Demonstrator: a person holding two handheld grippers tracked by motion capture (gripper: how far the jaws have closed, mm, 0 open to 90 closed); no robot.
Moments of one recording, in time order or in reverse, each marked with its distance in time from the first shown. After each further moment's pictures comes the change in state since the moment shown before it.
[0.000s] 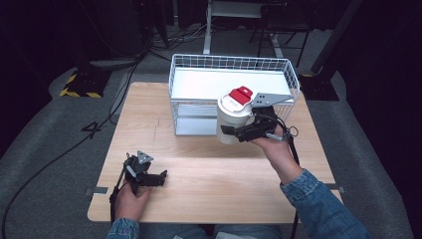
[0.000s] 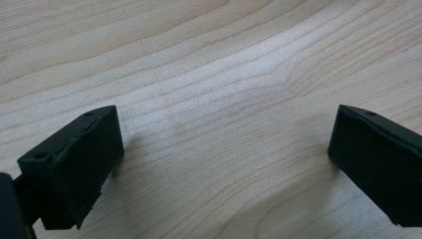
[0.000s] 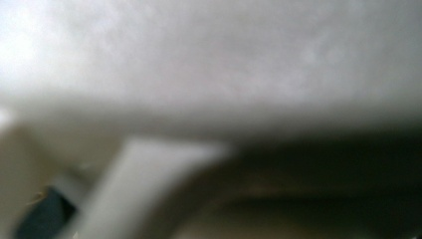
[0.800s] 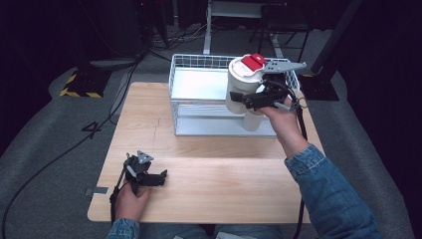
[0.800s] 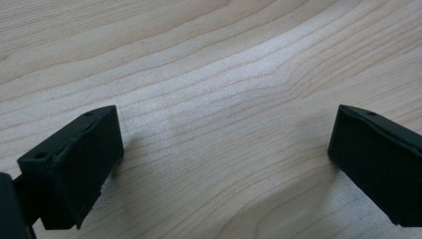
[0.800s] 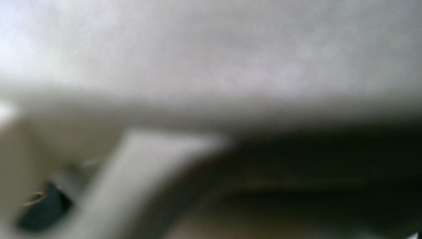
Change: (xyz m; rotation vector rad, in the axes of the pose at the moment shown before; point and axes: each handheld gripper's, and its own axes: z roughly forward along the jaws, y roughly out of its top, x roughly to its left) left arm -0.001 0.000 0.000 -0.001 0.005 -0.008; right arm -0.046 0.056 -0.016 -0.044 -0.140 0.008
